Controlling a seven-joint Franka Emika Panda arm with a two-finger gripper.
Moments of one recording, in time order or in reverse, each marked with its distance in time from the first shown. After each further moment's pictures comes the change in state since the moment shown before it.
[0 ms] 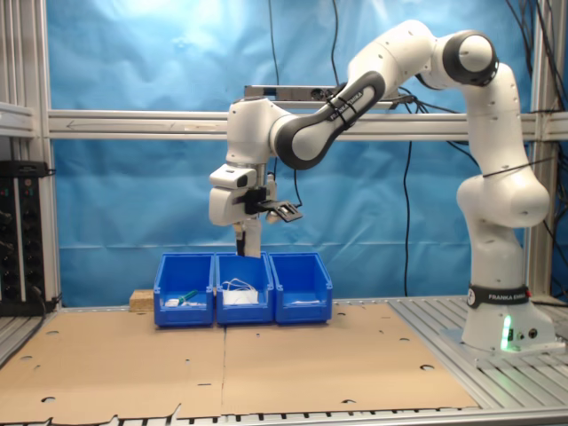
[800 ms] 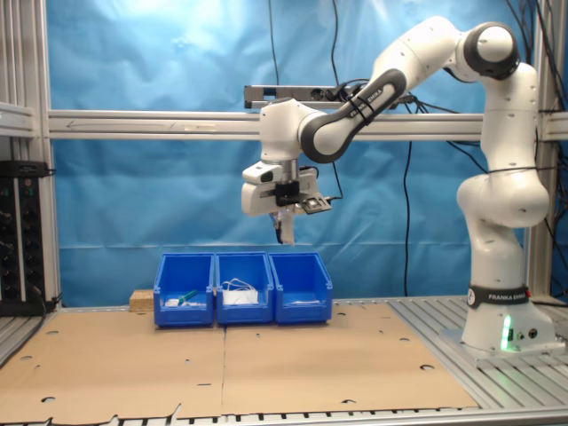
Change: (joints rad) arm -0.008 -0.221 -0.202 -0.239 -0.067 -0.053 0.246
